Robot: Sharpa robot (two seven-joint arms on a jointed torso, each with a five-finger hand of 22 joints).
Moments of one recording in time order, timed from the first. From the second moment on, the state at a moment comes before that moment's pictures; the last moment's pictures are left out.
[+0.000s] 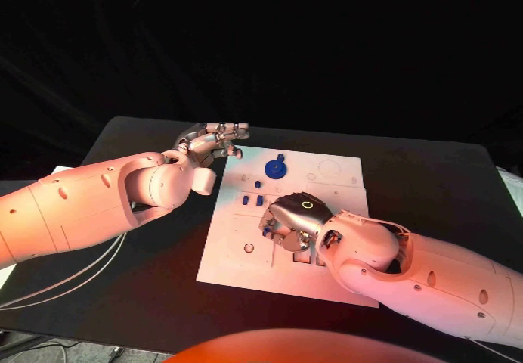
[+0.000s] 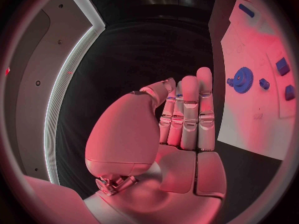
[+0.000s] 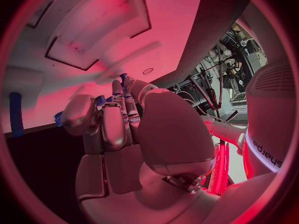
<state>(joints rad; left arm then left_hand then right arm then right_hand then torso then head) 1.18 -0.85 -0.01 1.49 0.11 -0.26 0.32 1.39 -0.13 0.49 0.00 0.11 1.05 0.18 0.12 0.07 1.13 0.10 0.23 0.10 1.23 0.01 0.96 0.52 0.17 1.19 0.11 0.55 0.90 0.89 -0.67 0.10 1.73 -1.91 -0.20 -0.24 1.42 -0.12 0.48 0.07 0.09 1.15 0.14 0.07 0.10 1.21 0.07 0.06 0.07 1.46 -0.02 1.28 1.15 0.11 1.36 0.08 1.22 0.96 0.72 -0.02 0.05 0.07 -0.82</state>
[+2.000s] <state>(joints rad) 1.18 -0.86 -0.01 1.49 0.10 -0.25 0.32 1.39 -0.13 0.49 -0.01 0.11 1.05 0.18 0.12 0.07 1.13 0.10 0.24 0.11 1.23 0.01 0.96 0.51 0.17 1.19 0.11 0.55 0.90 0.95 -0.87 0.14 1.83 -1.85 -0.25 -0.29 1.34 -0.17 0.37 0.08 0.10 1.02 0.14 0.06 0.07 1.05 0.10 0.07 0.06 1.47 0.00 1.24 1.07 0.11 1.34 0.10 1.16 0.88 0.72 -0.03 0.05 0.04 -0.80</state>
